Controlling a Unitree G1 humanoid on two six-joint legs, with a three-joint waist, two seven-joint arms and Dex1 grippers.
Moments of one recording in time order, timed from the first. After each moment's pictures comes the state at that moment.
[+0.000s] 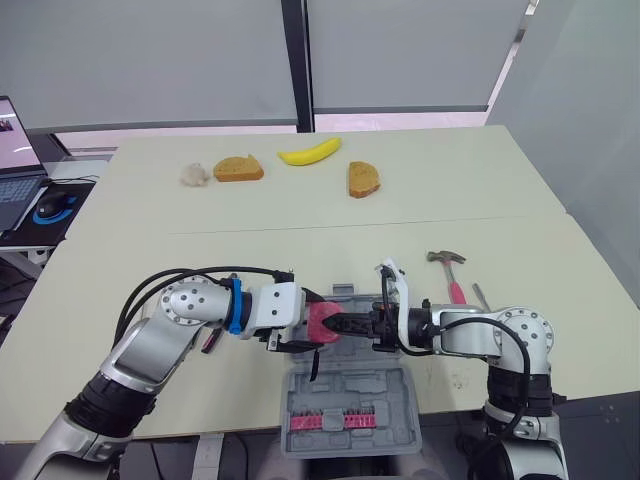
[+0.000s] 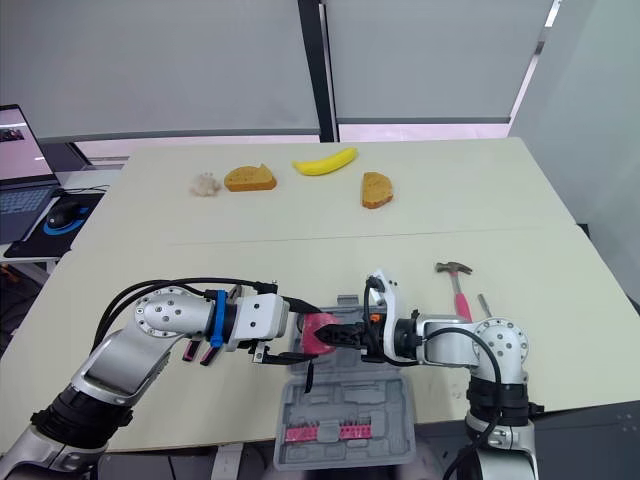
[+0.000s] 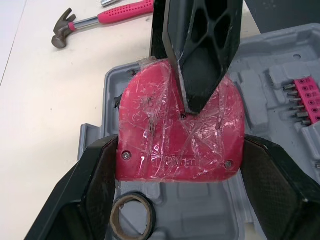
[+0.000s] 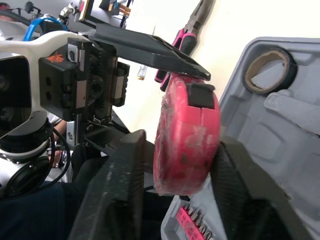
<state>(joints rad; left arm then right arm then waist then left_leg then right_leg) -0.32 0.77 -0.27 -0.26 -0.13 0.17 -1.17 -0.41 -0.06 -0.18 -0.23 1.28 1.60 -0.07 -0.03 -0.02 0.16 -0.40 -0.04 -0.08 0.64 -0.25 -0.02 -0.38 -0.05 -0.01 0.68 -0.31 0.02</state>
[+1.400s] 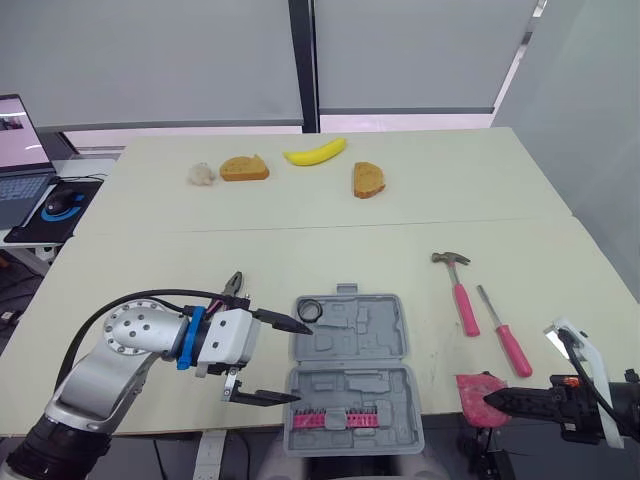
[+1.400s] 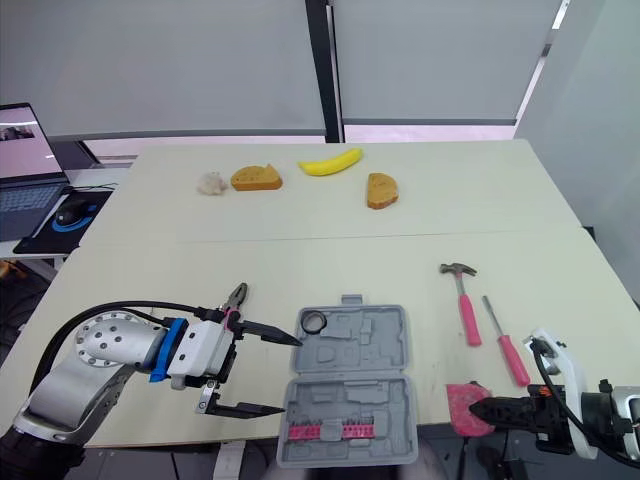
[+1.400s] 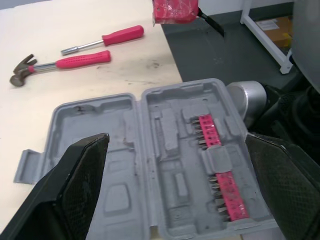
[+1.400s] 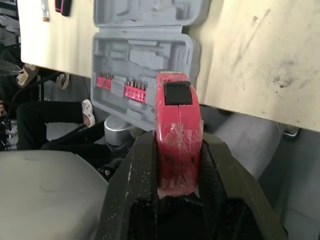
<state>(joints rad) -0.07 0.87 -0.08 -0.35 -0.42 0.06 -1.37 0.49 -1.25 -0.52 -0.47 1.95 1.24 0.10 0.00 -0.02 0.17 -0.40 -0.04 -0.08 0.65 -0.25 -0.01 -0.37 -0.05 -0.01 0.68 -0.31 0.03</state>
